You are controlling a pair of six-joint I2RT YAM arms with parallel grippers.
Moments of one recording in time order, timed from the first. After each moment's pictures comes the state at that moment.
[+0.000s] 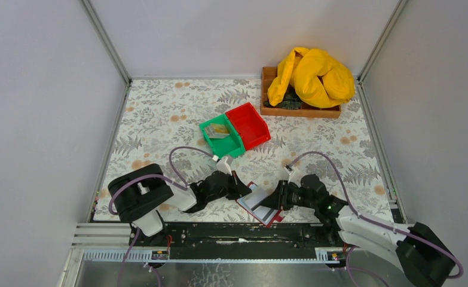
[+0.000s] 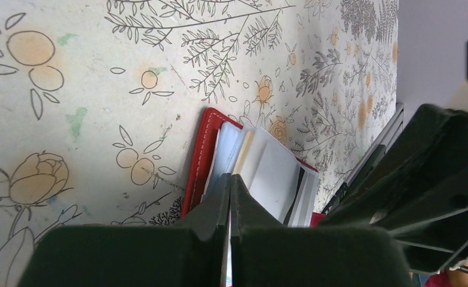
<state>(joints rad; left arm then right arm) -0.99 1.62 0.33 0.79 -0.02 -1.06 0.74 0.84 0.06 0.31 -0.44 0.89</state>
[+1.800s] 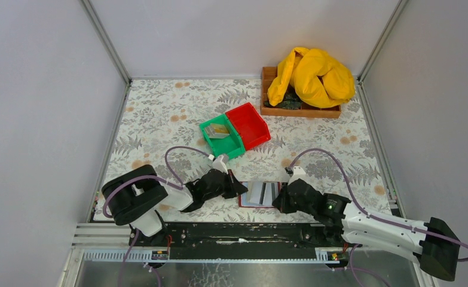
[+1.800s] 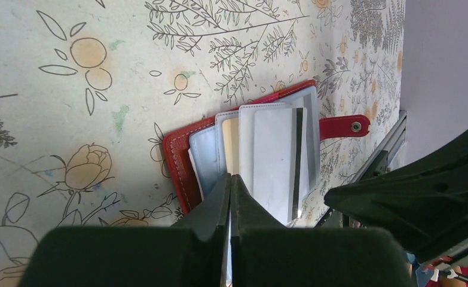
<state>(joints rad) -0.95 1.58 0.31 0.75 0.00 -1.06 1.03 0.74 0.25 -0.32 0.16 0.88</state>
